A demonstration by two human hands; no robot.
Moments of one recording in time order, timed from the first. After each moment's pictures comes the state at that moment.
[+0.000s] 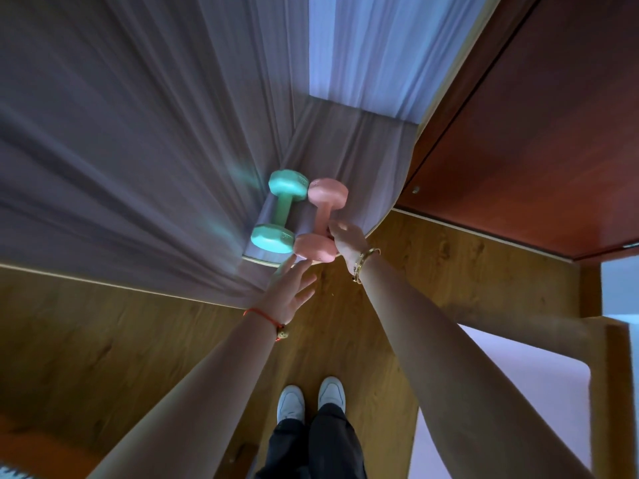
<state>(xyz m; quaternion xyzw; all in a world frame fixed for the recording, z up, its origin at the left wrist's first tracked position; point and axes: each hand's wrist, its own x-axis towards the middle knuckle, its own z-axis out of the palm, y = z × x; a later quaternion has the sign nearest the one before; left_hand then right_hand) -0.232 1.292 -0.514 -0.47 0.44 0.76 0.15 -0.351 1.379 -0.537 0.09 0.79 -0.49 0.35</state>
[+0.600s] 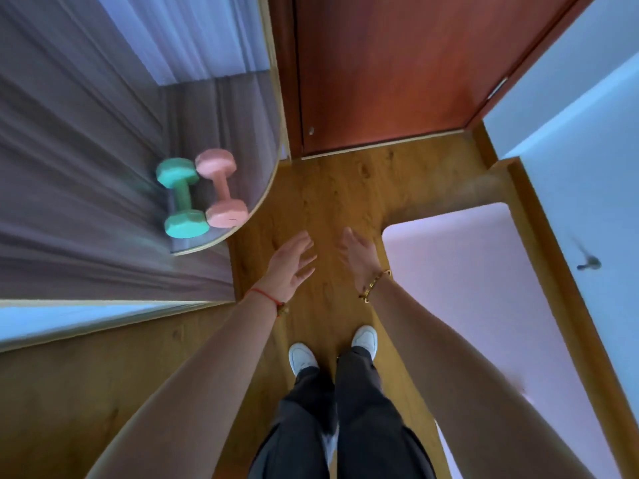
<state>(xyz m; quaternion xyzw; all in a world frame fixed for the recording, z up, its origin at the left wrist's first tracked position) -0.181 1.404 -0.476 -0.31 0.54 0.70 0.34 -0.175 1.550 -0.502 0.37 0.59 -0.69 0.18</state>
